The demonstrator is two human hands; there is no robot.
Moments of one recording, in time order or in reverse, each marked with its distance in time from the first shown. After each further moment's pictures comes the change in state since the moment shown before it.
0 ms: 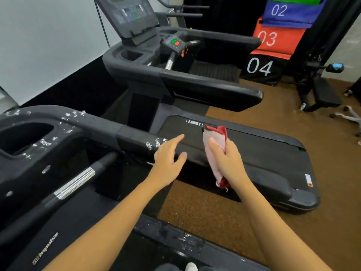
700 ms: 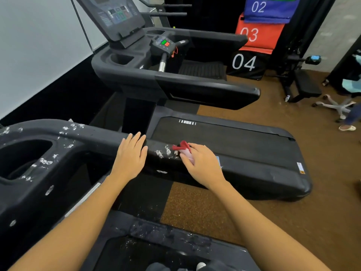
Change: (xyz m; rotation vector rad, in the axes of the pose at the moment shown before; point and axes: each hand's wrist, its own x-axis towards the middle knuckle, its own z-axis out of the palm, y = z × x) left_hand 0.044 -0.114 -0.096 0.666 0.022 0.074; right_hand 0.024 0.015 0.093 -0.760 -0.045 -0.351
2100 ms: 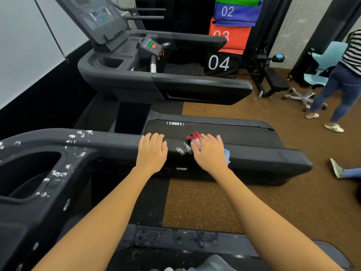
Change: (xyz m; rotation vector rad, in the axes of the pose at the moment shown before) left_hand 0.025 -0.025 0.019 -0.076 0.038 0.185; right_hand 0.025 -0.046 0.036 -0.248 0.080 0.302
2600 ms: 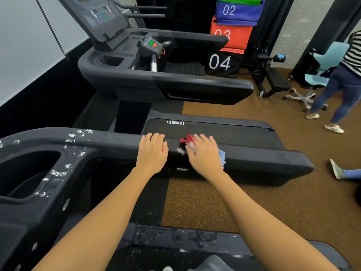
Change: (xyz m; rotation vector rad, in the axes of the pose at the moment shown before) left_hand -0.001 -0.002 0.002 0.011 0.018 0.014; right_hand -0.005 -0.013 0.006 -0.049 0.005 -0.110
